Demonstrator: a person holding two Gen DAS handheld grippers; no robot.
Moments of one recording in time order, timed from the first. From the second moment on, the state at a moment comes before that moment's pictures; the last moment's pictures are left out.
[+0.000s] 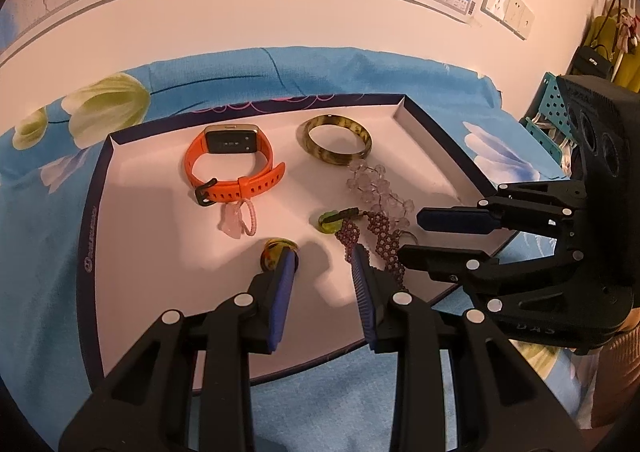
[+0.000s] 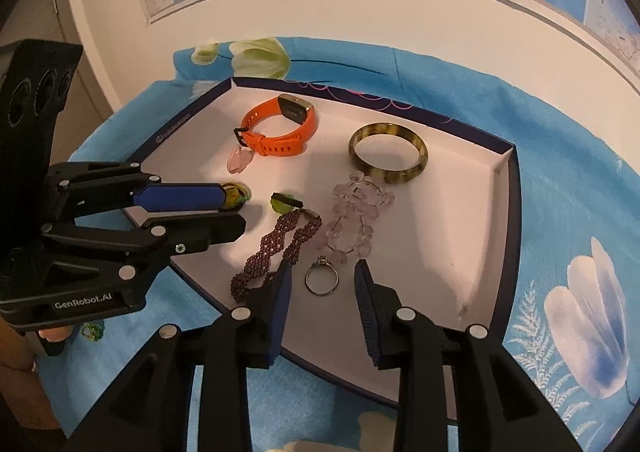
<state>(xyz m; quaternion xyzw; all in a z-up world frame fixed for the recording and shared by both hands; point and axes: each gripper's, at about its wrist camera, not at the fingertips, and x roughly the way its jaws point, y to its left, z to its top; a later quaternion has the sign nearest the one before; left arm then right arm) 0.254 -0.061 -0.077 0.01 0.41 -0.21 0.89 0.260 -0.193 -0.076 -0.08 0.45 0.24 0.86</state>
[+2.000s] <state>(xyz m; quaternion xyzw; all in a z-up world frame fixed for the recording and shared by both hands) 0.165 -0.007 -0.067 0.03 0.38 -0.24 0.89 0.234 -0.208 -0.057 0.00 0.41 0.24 0.88</state>
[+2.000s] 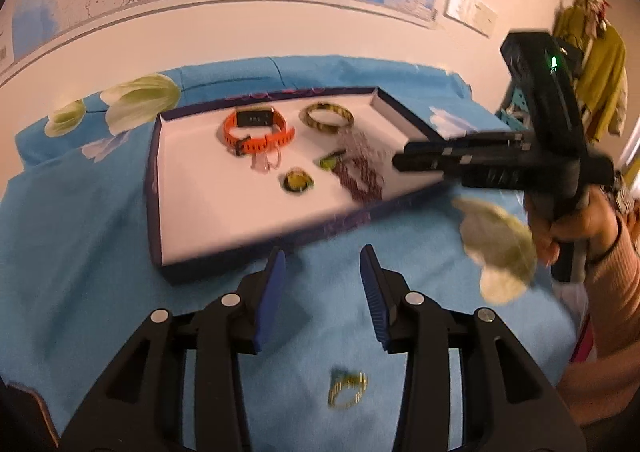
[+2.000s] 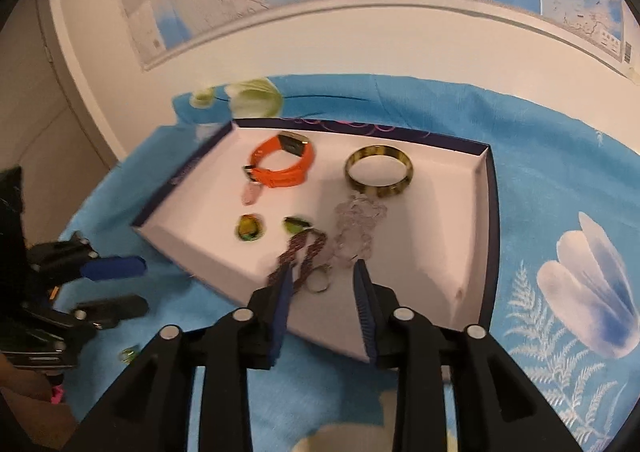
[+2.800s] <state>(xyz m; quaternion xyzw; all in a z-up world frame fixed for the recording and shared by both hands) 0.107 0.001 -0.096 0.06 0.42 -0.23 0.87 0.147 -0.139 -0.072 -0.03 0.41 0.37 0.84</state>
